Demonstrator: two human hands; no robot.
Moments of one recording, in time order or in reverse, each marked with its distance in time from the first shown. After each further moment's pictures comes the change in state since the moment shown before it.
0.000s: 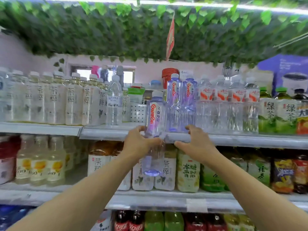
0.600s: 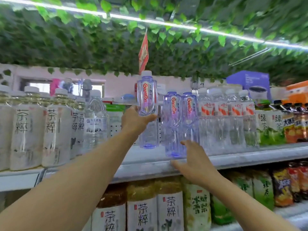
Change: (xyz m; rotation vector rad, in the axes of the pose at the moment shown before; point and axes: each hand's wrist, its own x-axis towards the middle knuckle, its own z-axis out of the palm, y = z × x) left_hand 0.190 0.030 -0.009 -0.037 0.033 0.225; right_hand 0.069 -0.013 0.055 -0.092 0.132 0.105
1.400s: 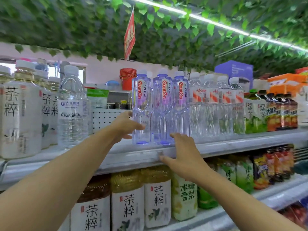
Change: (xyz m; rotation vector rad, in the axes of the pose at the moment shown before) left_hand 0.003 -0.043 0.011 0.040 -0.434 -0.253; right_hand 0.001 0.012 0.016 -0.117 -0.015 -0.027
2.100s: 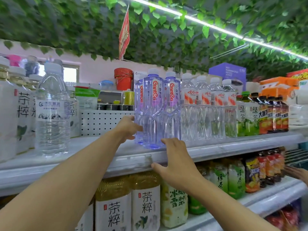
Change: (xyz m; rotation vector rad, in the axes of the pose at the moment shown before) left_hand 0.051 -0.005 0.042 -0.042 0.000 0.002; right_hand 0.000 0.015 0.002 -0.030 0.025 -0.074
